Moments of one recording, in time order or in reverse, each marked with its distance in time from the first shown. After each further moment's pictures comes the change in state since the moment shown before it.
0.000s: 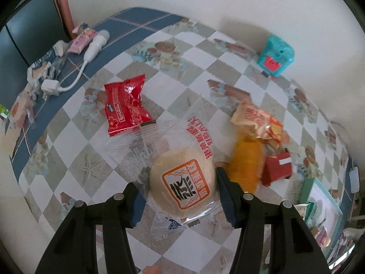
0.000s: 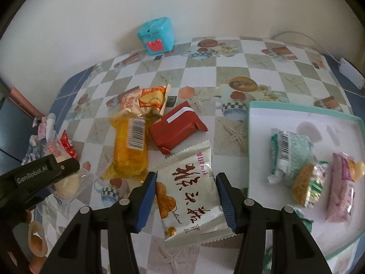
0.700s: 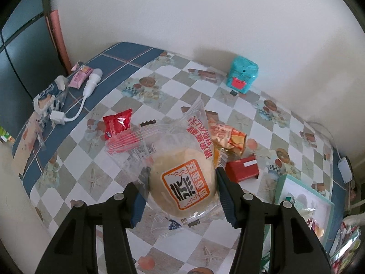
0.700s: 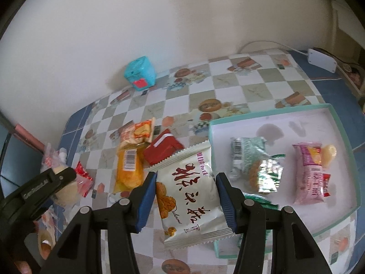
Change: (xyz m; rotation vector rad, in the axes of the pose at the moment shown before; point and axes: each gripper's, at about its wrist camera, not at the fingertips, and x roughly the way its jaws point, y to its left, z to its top) left arm -0.067 -0.034 -0.017 0.092 -0.156 -0.022; right arm -0.068 -0.049 -0.002 0.162 -0.102 0.016
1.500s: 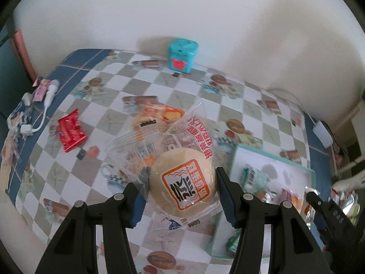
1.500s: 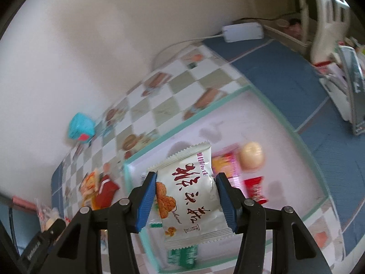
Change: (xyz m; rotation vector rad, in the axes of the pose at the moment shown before) left arm -0.013 -0.092 -0.037 0.181 0.051 -0.138; right arm -0.028 -0.159 0.024 0.384 -0.054 -0.103
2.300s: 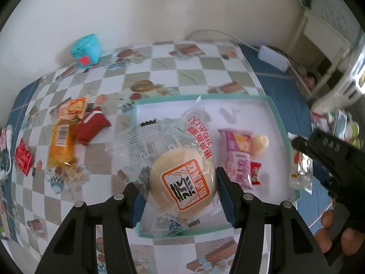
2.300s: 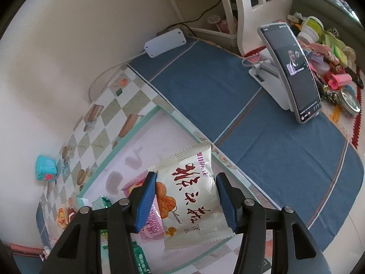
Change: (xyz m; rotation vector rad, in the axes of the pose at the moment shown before) left arm 0.019 -0.149 -0.078 0.399 0.111 -0.101; right arm -0.014 -0.090 0.020 0.205 -0.026 -0.186
